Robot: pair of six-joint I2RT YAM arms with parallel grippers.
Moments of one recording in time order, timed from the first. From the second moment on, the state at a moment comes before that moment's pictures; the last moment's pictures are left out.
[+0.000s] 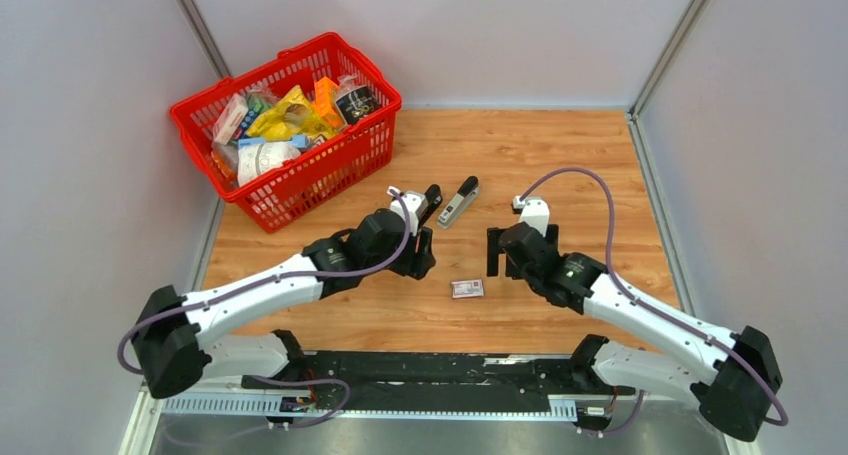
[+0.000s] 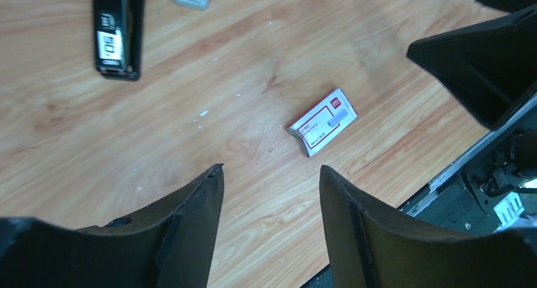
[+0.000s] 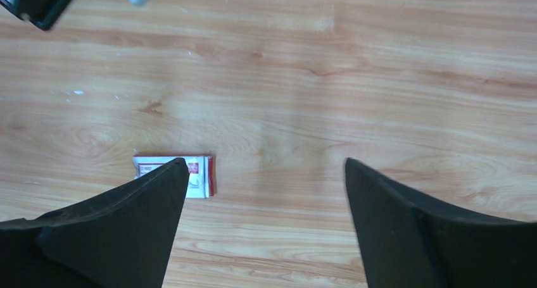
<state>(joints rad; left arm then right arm) -0.94 1.23 0.82 -0.27 -0.09 -0.46 0.84 1.02 0.69 -0.55 0.50 0.59</state>
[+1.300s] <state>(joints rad) -0.94 0.51 0.84 -0.68 -0.45 -0.34 0.84 0.82 0.88 -0.62 0.75 0.48</state>
